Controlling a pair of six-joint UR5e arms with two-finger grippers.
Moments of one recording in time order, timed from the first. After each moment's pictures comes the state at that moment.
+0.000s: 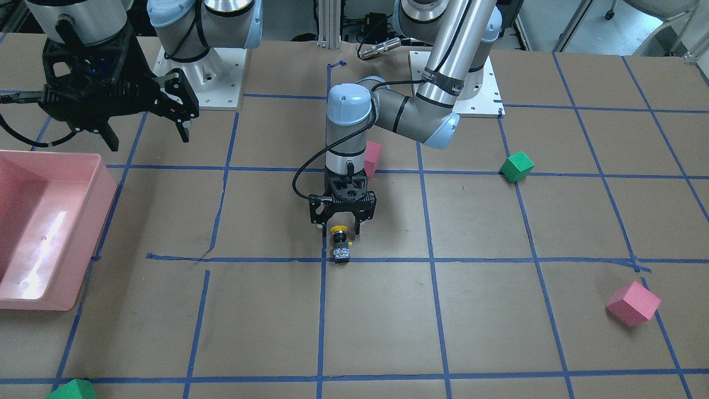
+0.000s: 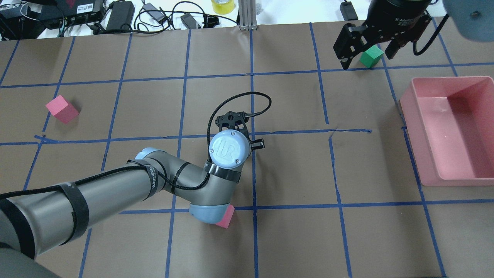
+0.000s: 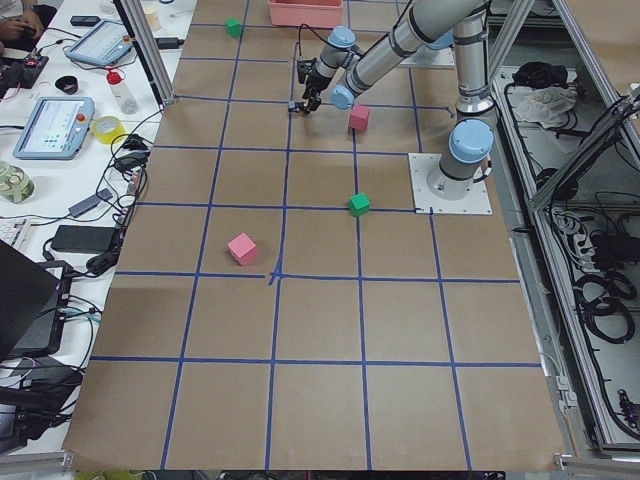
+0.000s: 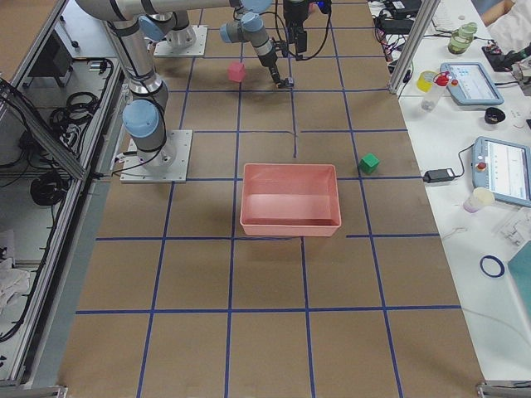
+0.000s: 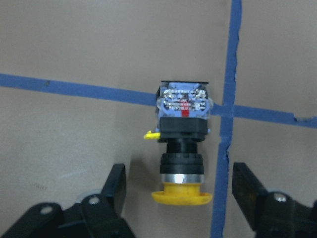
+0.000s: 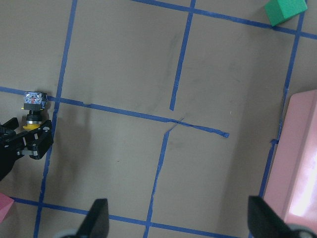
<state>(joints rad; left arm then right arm) -2.02 -2.02 -2.10 -0.22 1.71 -0.57 1.58 -1.54 1.45 -1.57 -1.58 -0.19</state>
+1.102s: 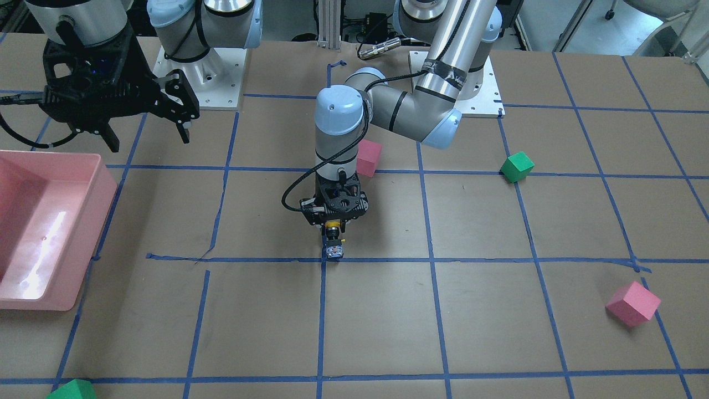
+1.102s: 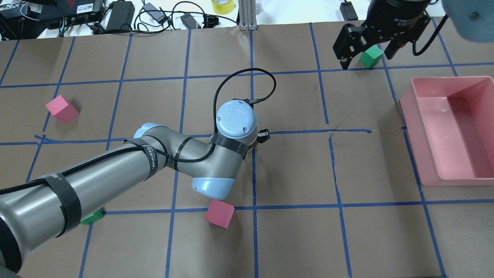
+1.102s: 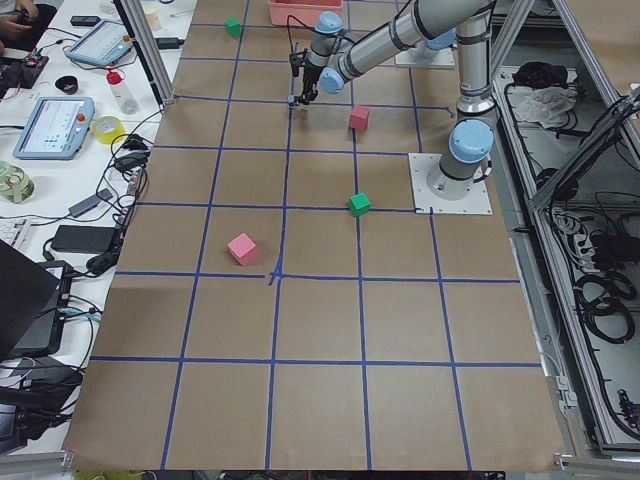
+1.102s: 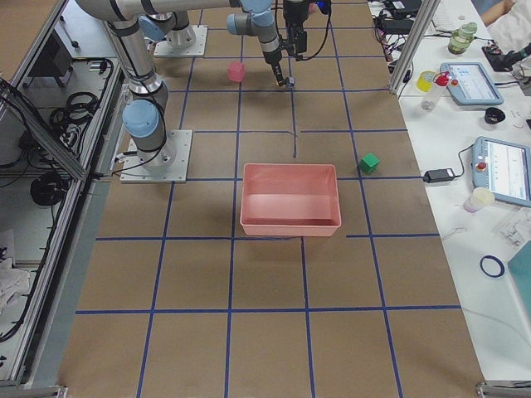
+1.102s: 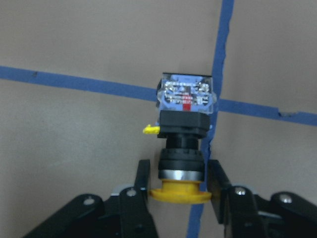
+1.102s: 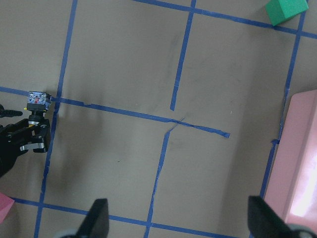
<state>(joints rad) -2.01 -1.98 -1.93 -0.60 1.62 -0.69 1.58 -1.54 1.46 -1.57 -1.57 -0.19</state>
